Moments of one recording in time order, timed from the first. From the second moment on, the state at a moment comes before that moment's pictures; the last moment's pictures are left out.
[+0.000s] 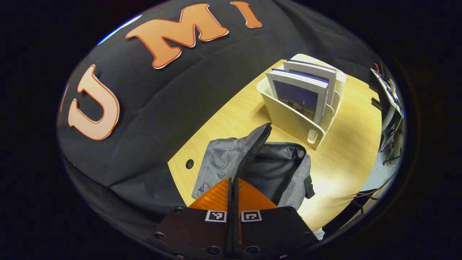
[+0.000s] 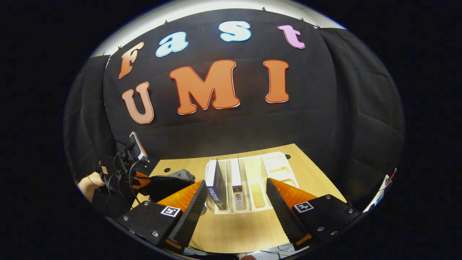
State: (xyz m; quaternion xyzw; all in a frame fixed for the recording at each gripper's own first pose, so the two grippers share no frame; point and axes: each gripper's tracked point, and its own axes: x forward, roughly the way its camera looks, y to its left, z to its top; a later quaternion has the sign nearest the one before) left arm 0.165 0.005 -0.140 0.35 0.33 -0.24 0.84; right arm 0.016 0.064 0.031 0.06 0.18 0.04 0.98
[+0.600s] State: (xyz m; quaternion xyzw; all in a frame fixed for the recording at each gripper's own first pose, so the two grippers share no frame) left arm 0.182 0.011 -0.136 0.30 0.34 -0.31 0.84; right arm 0.110 0.135 0.092 -0.04 0.21 0.06 0.97
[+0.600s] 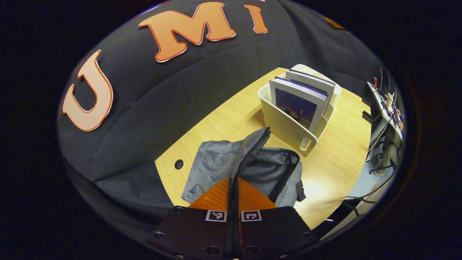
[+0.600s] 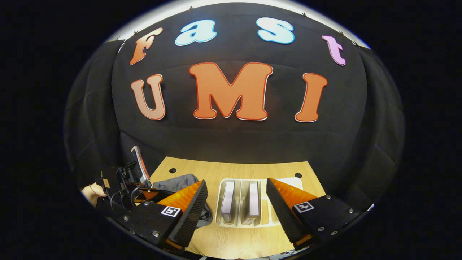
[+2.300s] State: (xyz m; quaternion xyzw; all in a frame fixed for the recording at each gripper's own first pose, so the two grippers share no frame) left arm 0.222 0.029 -0.149 0.29 0.33 -0.33 0.83; right arm 0.215 0.169 -0.127 0.00 0.53 0.00 0.85
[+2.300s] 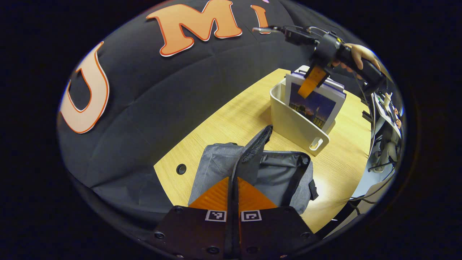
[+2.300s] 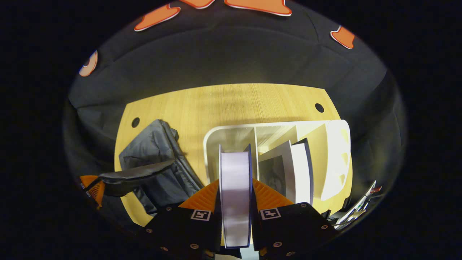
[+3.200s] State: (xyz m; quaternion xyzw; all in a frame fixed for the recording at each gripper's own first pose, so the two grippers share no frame) left arm 0.243 0.033 -0.119 0.33 0.30 -0.33 0.83; right arm 0.077 0.194 0.024 0.23 0.34 0.05 0.91
